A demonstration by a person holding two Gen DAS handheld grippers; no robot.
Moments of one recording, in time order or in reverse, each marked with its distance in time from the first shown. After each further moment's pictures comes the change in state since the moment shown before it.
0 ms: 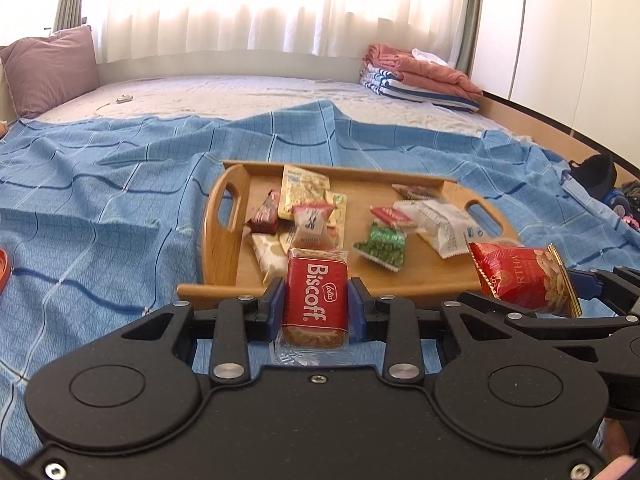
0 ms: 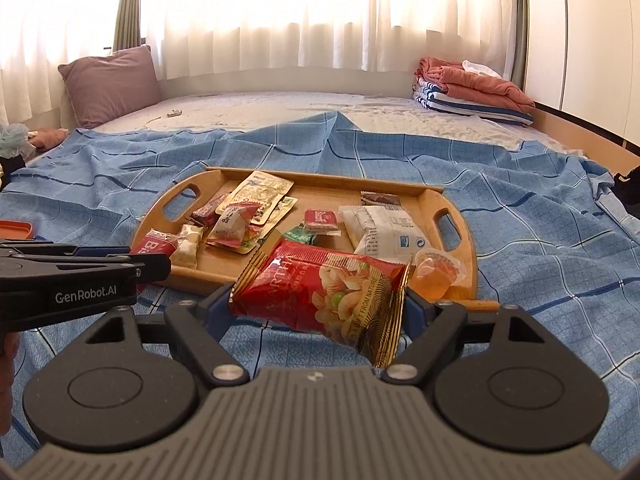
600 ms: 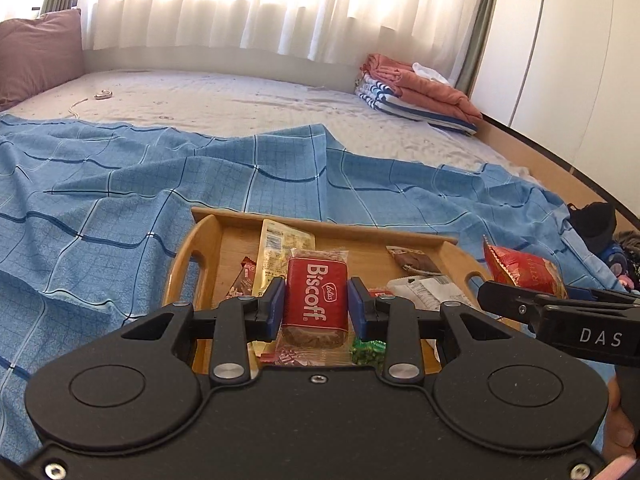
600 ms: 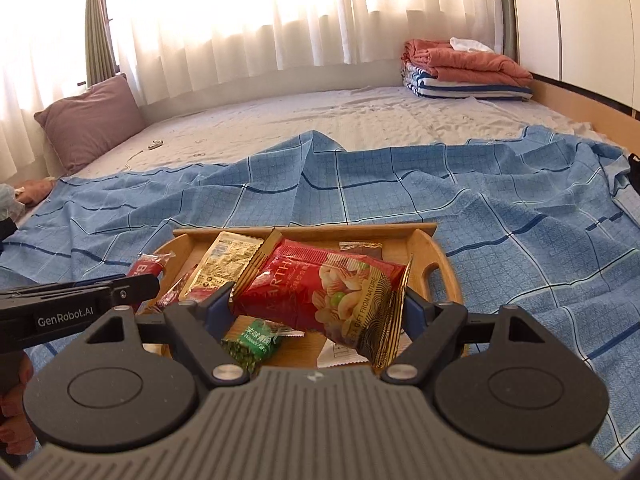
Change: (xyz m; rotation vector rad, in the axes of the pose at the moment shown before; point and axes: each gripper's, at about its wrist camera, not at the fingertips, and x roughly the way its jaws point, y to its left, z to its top) left arm 0.071 0.008 0.083 -0.081 0.018 -0.065; right arm 0.059 -0.060 0.083 0.153 0.044 0.053
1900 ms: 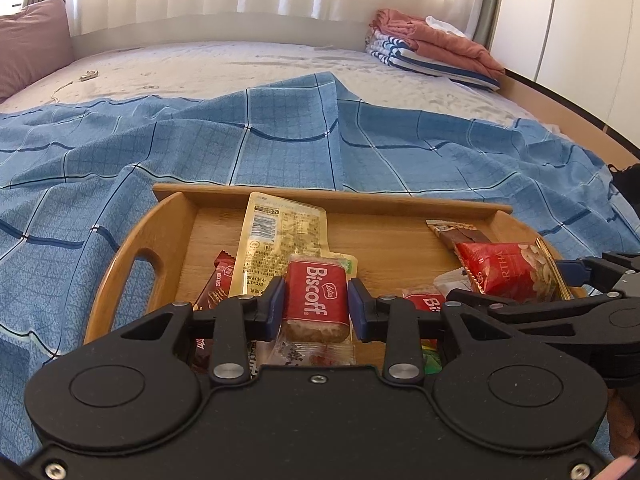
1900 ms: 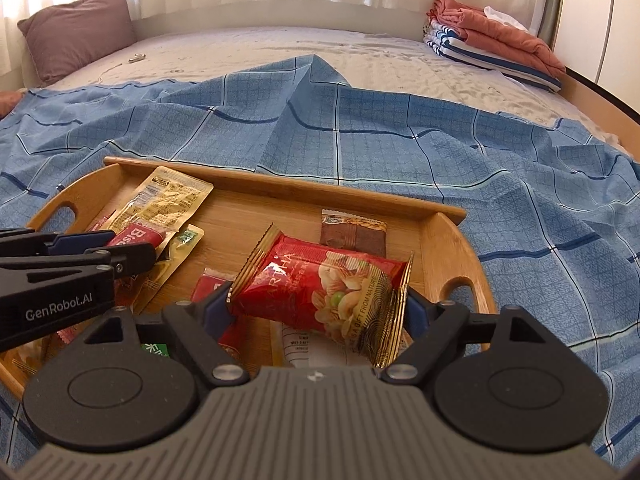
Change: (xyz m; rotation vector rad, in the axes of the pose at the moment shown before) left arm 0.117 -0.008 -0.006 0.062 0.099 0.065; right arm 0.125 -0.001 0.000 -0.185 0.179 -0.070
